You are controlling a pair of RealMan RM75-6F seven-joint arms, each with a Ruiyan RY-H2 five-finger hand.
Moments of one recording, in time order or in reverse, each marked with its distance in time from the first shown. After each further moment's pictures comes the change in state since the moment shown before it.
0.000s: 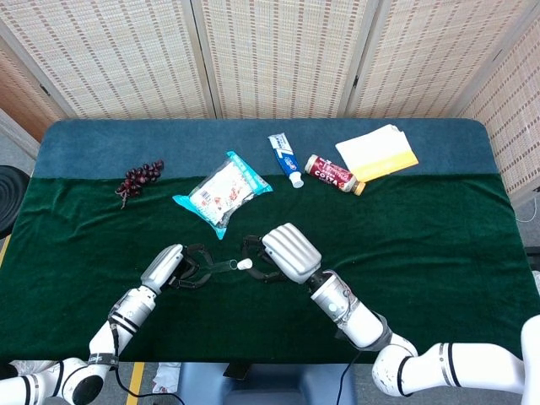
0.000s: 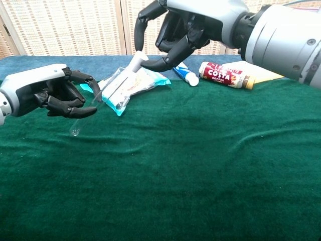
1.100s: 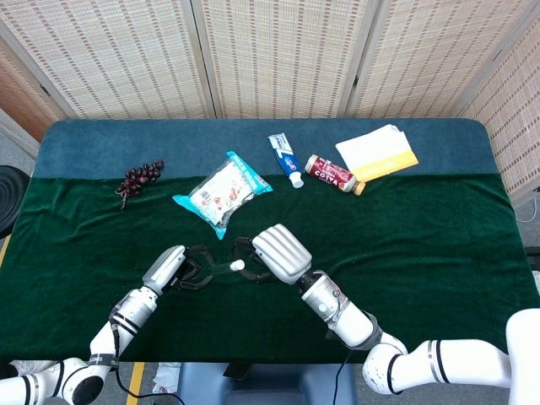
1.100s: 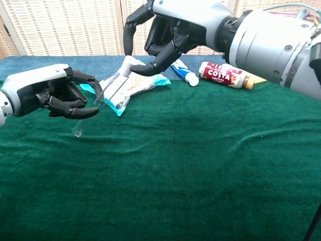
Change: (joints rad) left arm -0.007 0.002 0.003 -0.010 0.001 -0.004 -0.001; right arm 0.042 -0.047 0.001 0.029 0.028 0.005 -0.050
